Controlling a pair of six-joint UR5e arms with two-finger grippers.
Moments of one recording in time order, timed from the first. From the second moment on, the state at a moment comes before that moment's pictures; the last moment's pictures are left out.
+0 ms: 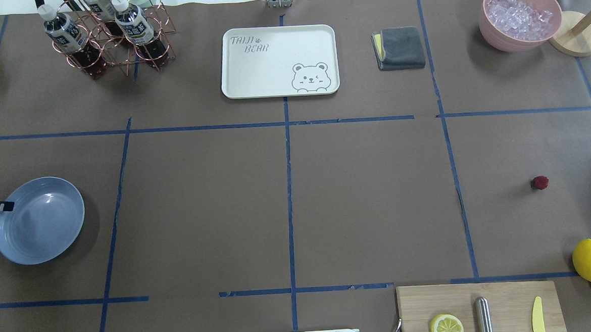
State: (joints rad) left arm -0.97 -1.42 -1.35 -2.95 -2.21 -0.74; right arm 1.47 -1.76 1.74 -1.18 2.39 0.15
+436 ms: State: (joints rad) left arm -0.97 -1.43 -1.42 -2.94 -2.24 -0.76; right arm 1.47 -1.76 1.74 -1.18 2.39 0.15
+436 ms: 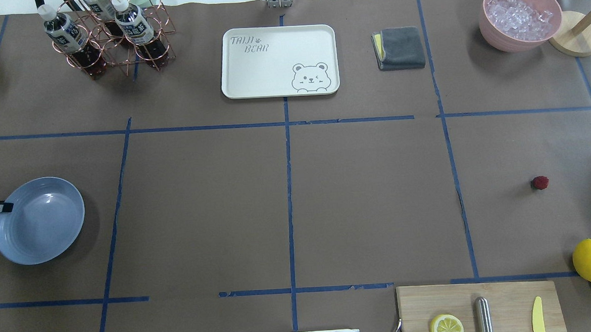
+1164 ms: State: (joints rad) left arm -0.70 -1.79 -1.64 -2.59 -2.08 -1.14; right arm 1.47 -1.76 1.74 -1.18 2.39 0.15
